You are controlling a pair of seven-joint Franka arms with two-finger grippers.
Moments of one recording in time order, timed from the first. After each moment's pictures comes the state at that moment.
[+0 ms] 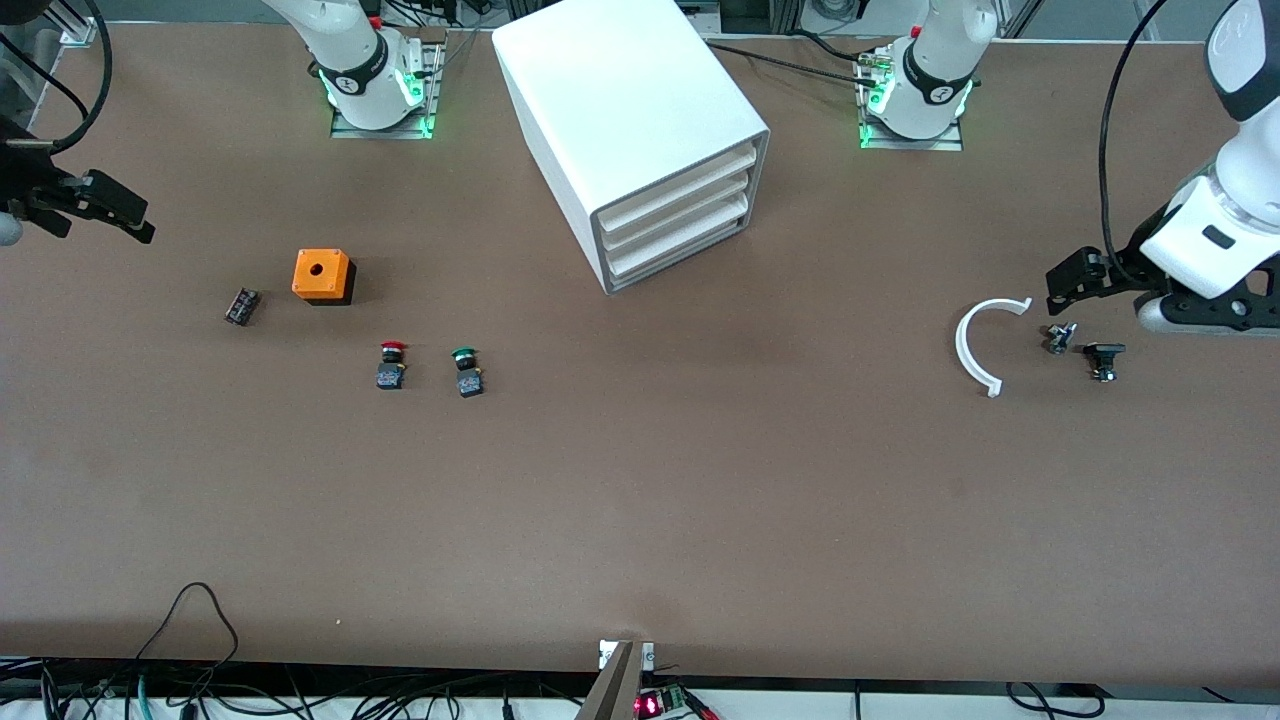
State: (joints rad) left arm 0.03 0.07 -0.09 -1.66 0.03 1.76 -0.02; right arm 0.05 -0.13 -0.14 -1.84 -0.04 1.74 -0.02
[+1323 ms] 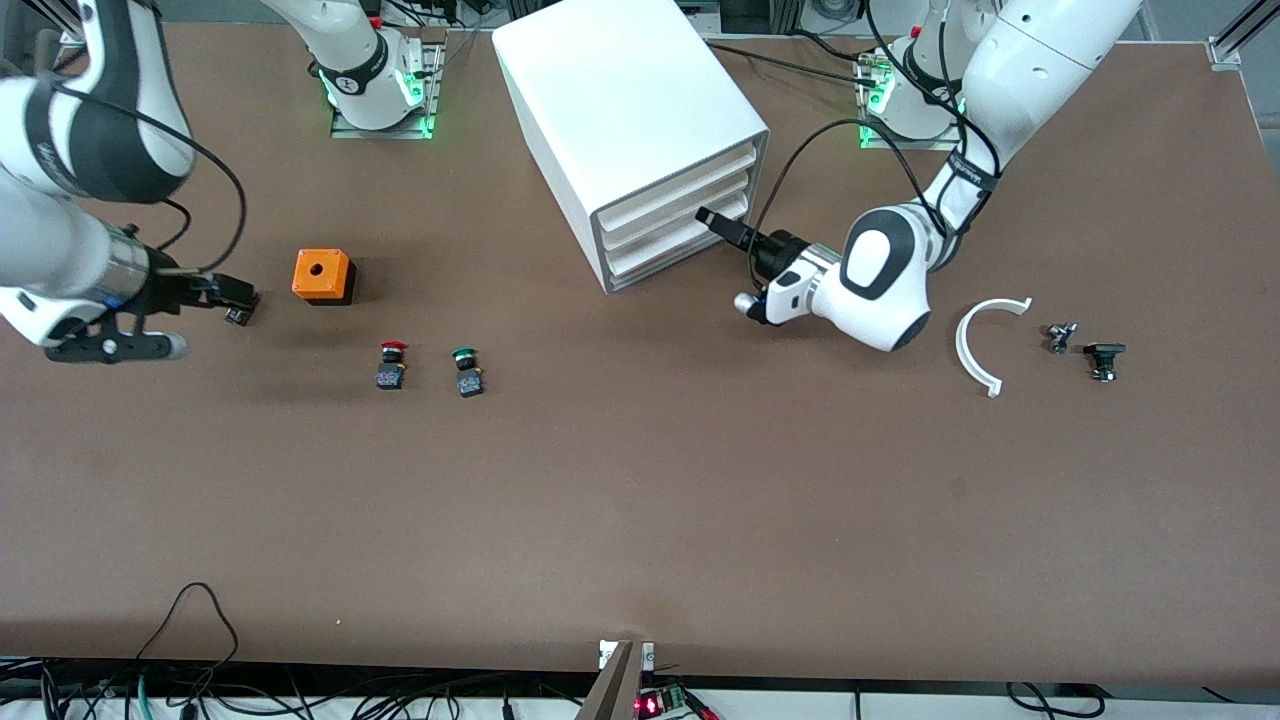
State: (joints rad) left arm -0.02 0.53 -0.44 -2.05 -0.97 1.79 0.38; right arm 0.13 0.19 -0.12 -1.79 -0.04 1.82 -0.05
